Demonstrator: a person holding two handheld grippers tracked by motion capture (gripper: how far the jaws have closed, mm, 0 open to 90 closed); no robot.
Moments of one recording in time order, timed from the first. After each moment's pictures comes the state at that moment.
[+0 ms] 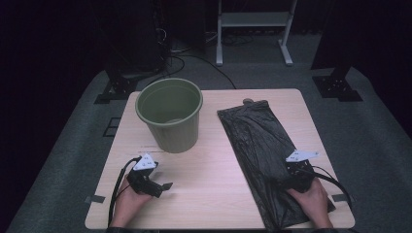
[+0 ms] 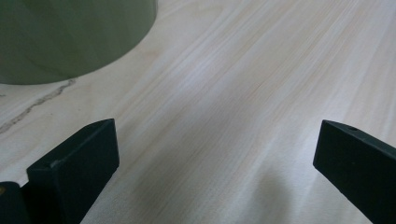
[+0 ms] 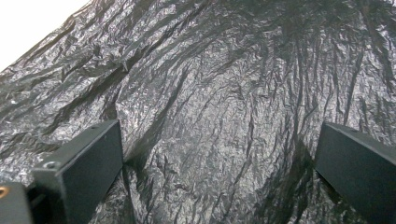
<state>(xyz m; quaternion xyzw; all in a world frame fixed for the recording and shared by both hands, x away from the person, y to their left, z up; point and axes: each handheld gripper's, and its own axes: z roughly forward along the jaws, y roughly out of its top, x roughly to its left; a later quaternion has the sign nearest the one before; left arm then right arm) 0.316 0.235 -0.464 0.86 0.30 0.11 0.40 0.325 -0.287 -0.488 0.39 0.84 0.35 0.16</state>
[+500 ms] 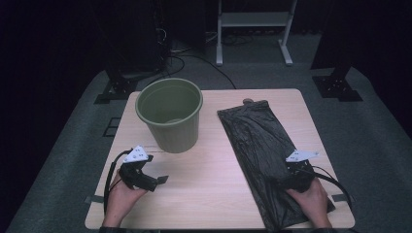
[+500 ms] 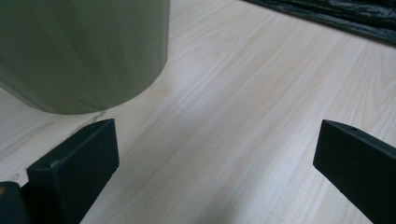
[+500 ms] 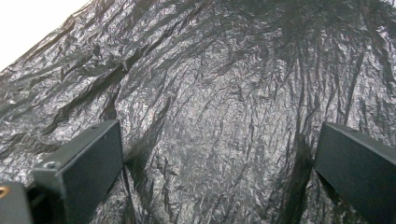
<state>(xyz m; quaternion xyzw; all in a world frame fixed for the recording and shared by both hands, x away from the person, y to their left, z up) 0.312 0.240 -0.420 0.85 0.31 0.12 0.41 0.325 -0.287 -0.488 0.39 0.84 0.35 0.16</state>
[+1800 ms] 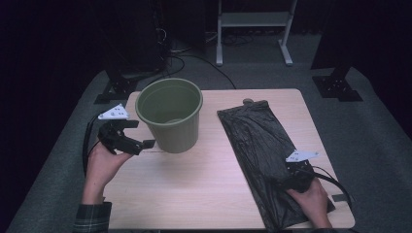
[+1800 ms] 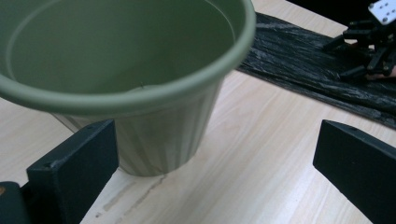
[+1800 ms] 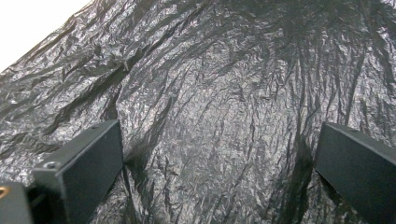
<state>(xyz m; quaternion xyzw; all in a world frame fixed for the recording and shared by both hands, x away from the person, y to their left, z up) 0.350 0.258 -0.302 0.83 0.32 0.14 0.43 0.325 -0.287 -0.488 0.39 0.84 0.35 0.16</state>
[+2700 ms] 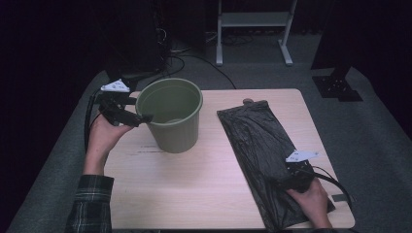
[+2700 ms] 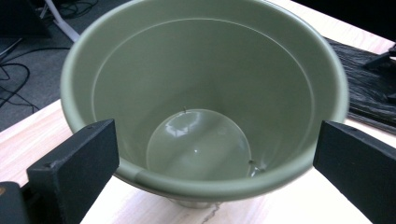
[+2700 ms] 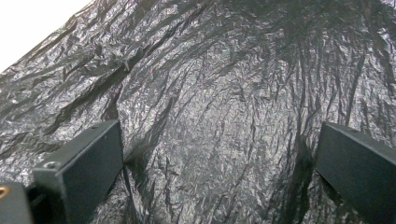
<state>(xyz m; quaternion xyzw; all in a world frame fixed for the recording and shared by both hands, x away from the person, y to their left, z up) 0.420 0.268 -0.283 0.83 0.33 0.16 0.42 0.325 -0.287 -0.488 0.39 0.84 0.35 0.16</state>
